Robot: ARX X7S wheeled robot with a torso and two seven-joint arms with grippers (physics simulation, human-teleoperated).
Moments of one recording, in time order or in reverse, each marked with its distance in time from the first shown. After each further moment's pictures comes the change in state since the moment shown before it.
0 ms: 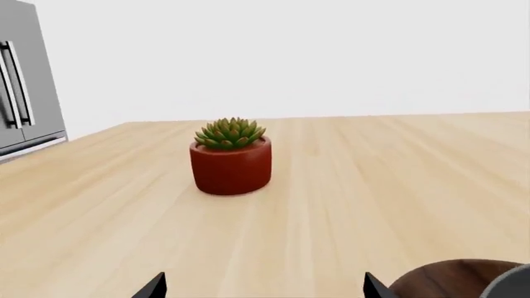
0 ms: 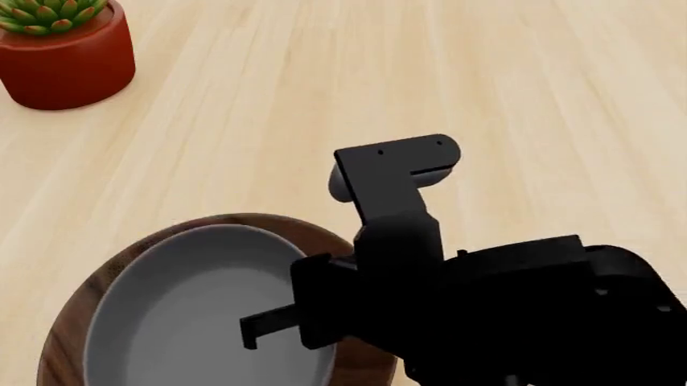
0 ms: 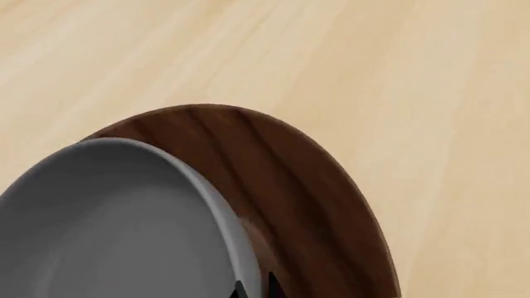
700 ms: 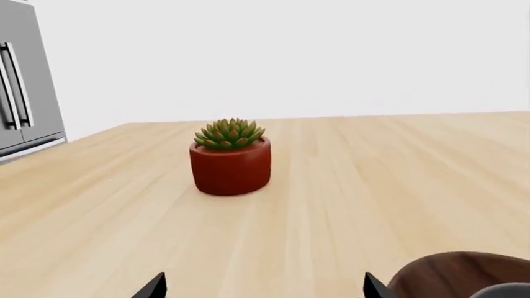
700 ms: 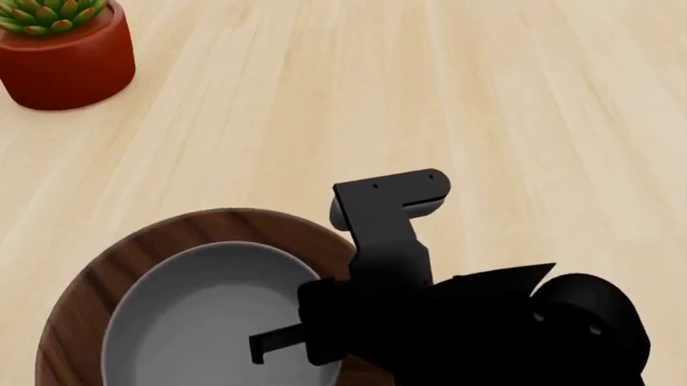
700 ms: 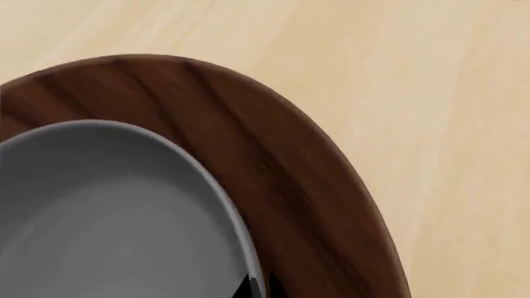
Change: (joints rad) left arm 0.016 -0.025 0.000 0.001 -0.027 0.024 -0.019; right arm -0.053 -0.003 -0.102 0.045 -0.212 -0.095 -0.161
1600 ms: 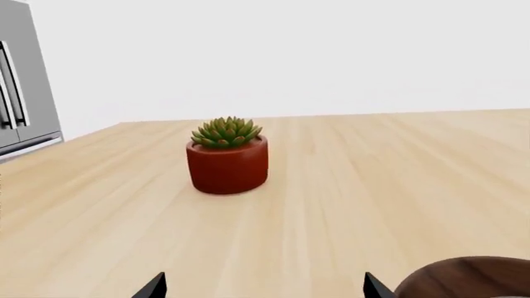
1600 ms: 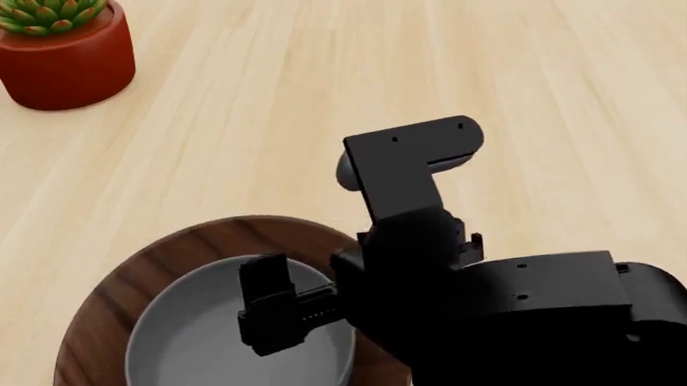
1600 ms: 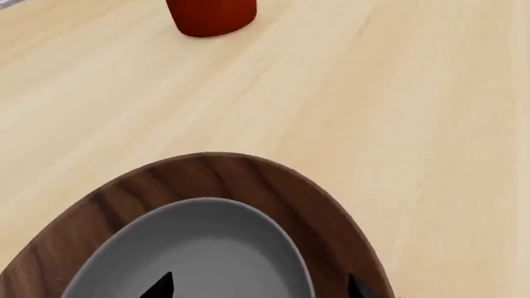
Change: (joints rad) left arm 0.009 -0.024 0.022 -0.006 -0.017 0.029 -0.021; right arm 0.032 0.076 0.080 -0.226 0.255 -0.027 0.203
